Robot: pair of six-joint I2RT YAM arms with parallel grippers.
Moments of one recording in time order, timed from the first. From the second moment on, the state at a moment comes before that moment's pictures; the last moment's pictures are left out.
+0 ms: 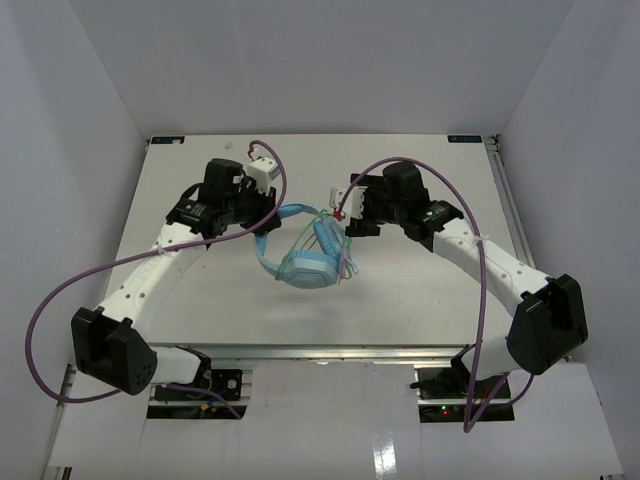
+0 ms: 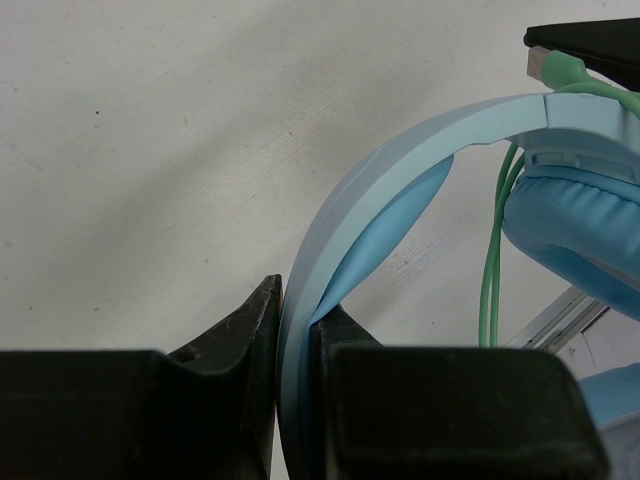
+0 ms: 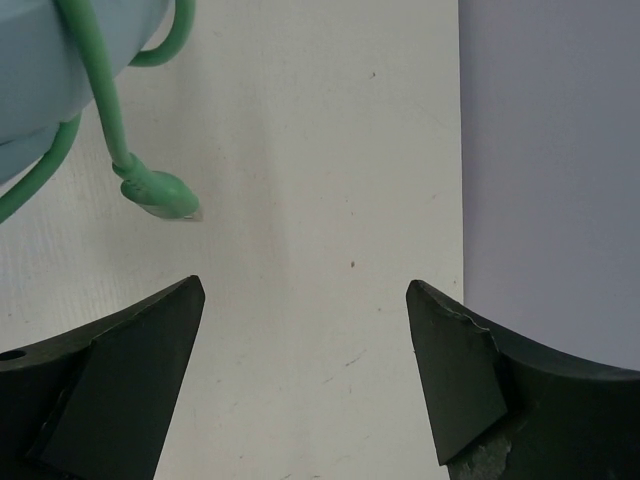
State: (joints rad) left arm -0.38 1.32 1.22 -0.58 0.34 0.02; right arm 0.60 1.43 1.17 -0.30 -0.29 -1.05
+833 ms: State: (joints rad) left arm -0.32 1.78 1.40 -0.36 0.24 -0.07; right arm 0.27 1.11 0.90 -0.24 -0.44 -0.69
